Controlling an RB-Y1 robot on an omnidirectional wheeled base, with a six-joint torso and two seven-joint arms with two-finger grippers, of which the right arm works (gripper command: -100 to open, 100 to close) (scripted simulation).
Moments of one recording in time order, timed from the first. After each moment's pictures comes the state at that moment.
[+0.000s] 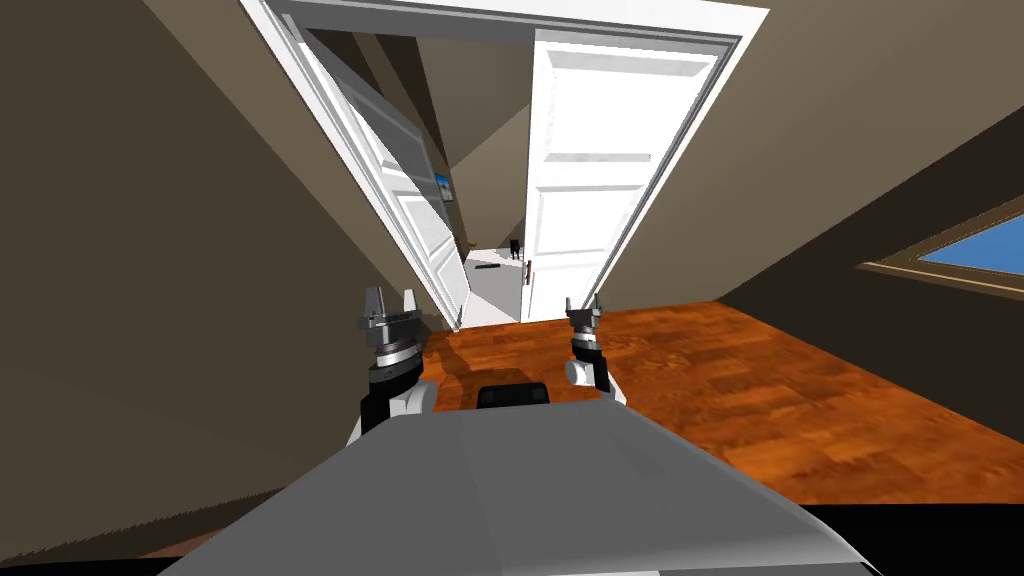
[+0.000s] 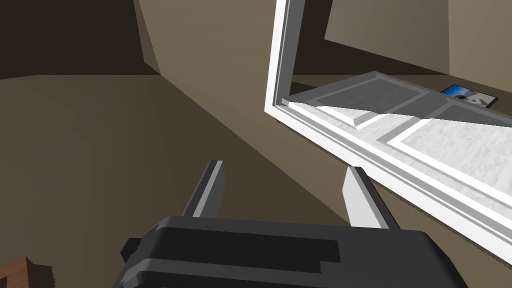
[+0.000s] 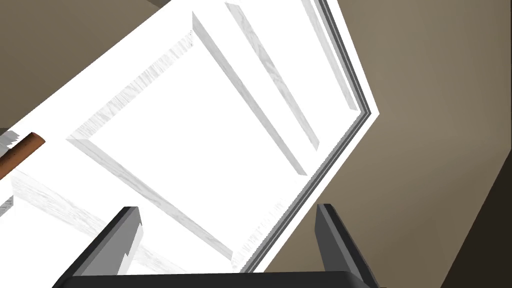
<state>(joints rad) 0.29 -0.10 0.04 -1.68 -0.29 -0.73 -0.49</state>
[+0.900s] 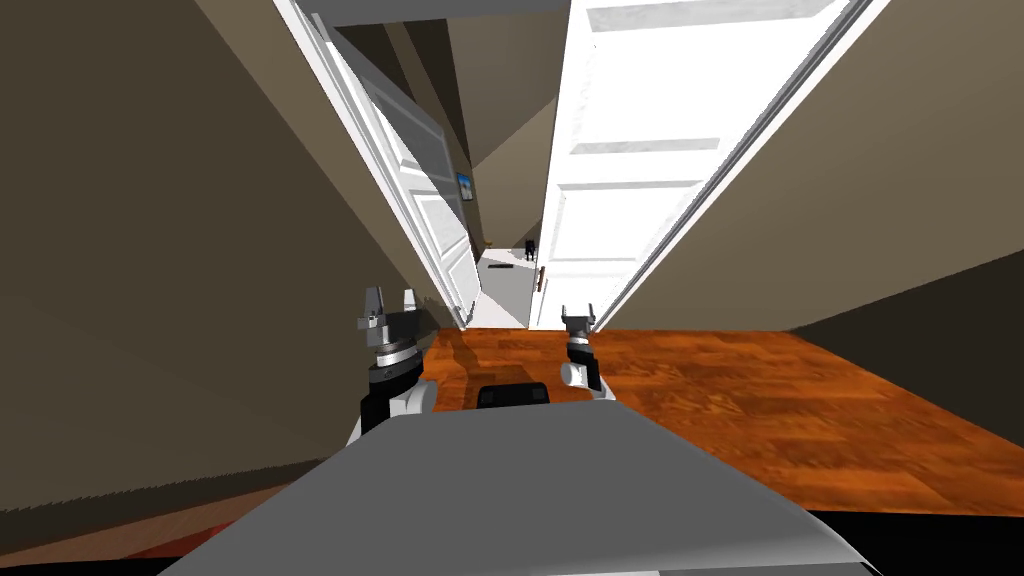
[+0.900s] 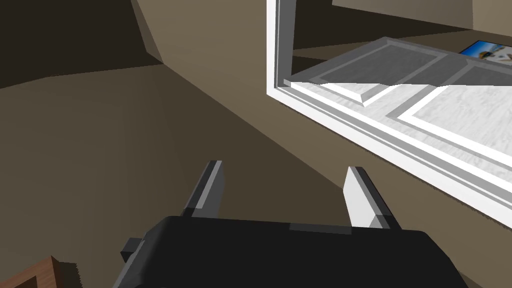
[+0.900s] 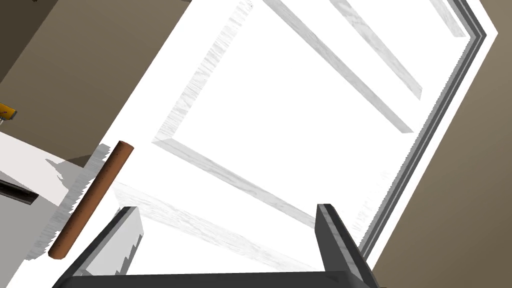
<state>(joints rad) 0.23 -0.10 0.07 -1.46 -0.41 -0.77 -0.64</state>
